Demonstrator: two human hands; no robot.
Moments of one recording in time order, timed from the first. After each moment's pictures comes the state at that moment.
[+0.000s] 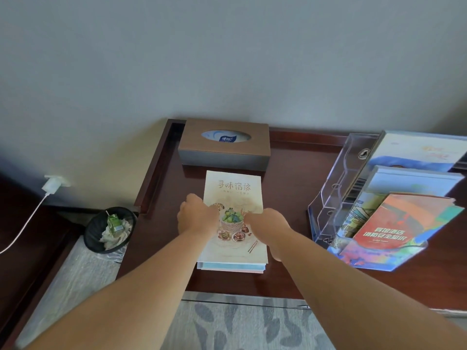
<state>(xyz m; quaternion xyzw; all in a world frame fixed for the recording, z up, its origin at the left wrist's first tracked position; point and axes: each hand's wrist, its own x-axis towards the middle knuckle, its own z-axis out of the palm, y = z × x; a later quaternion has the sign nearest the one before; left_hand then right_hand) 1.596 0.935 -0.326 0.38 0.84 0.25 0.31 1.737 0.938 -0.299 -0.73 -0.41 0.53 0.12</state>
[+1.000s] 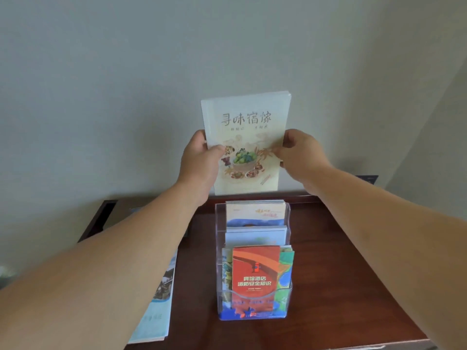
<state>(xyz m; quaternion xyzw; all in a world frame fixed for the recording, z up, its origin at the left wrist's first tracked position) 1.814 1.015 -0.074 0.49 0.49 0.60 0.40 2.001 1.021 -0.050 -0.61 -0.59 0.29 0.44</state>
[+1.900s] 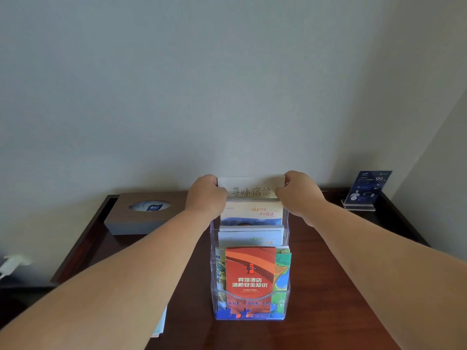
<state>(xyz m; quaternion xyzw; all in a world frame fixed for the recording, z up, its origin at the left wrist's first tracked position) 1.831 1.025 -0.146 0.55 0.72 0.35 0.24 2.023 1.029 -0.130 -0.70 -0.62 0.25 0.25</state>
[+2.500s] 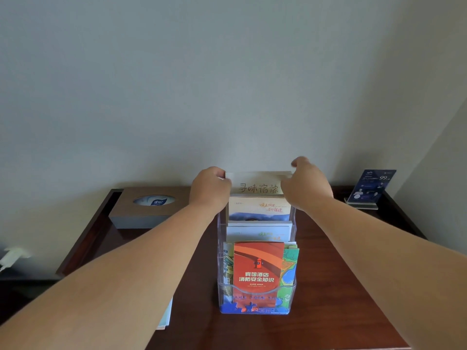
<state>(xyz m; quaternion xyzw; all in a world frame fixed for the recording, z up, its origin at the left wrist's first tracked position) 1.818 1.027 -0.150 0.55 0.69 0.40 0.25 2.008 1.021 -0.116 -0.73 -0.62 0.17 0.24</state>
